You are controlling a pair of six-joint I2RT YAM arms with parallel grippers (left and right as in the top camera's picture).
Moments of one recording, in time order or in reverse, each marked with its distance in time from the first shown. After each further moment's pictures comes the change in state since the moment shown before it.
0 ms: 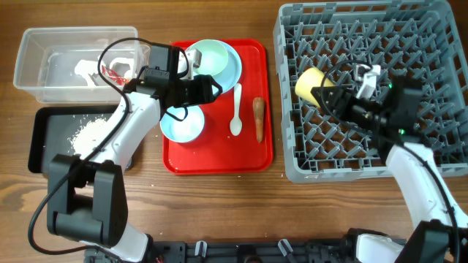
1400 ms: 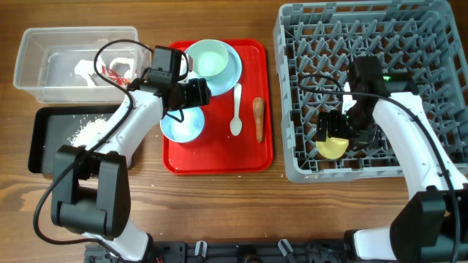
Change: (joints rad) left arm 0.000 0.048 0.000 -0.039 -0.219 0.003; right arm 0.191 0.227 0.456 -1.136 0.684 -0.109
